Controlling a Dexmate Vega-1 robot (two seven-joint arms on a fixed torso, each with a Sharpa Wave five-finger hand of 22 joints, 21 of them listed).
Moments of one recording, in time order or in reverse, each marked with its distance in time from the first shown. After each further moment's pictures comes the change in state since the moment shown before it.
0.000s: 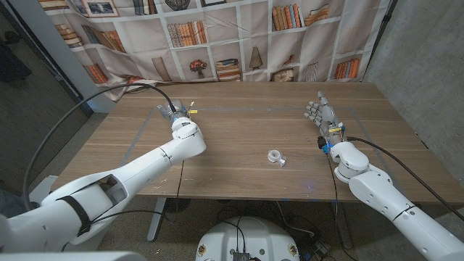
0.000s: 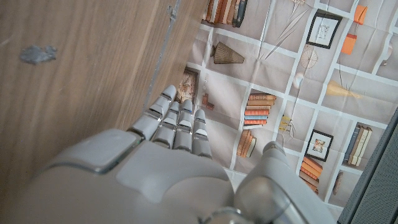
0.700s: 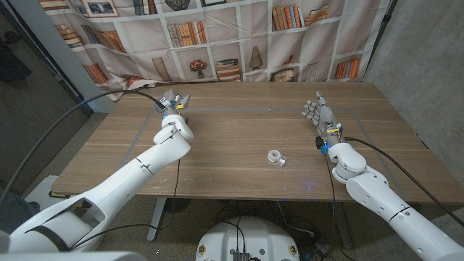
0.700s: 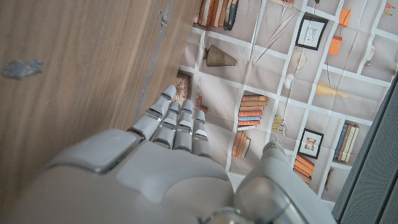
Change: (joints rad) left arm 0.245 0.072 -0.321 -0.253 -0.158 -0.333 0.084; left_hand -0.280 0.042 -0.046 0.189 -0.008 -0.205 0.057 -0.008 0.005 0.162 0.122 -0.019 -0.003 0.217 0.046 0.001 -0.003 0.258 -0.105 0.085 0.000; right arm 0.005 0.024 -0.013 0.035 -0.012 0.068 0.031; right_hand 0.000 0.000 0.004 -0.004 0.000 0.000 0.000 0.000 0.000 0.000 0.000 0.000 0.000 0.000 0.000 0.000 0.000 0.000 0.000 0.000 0.000
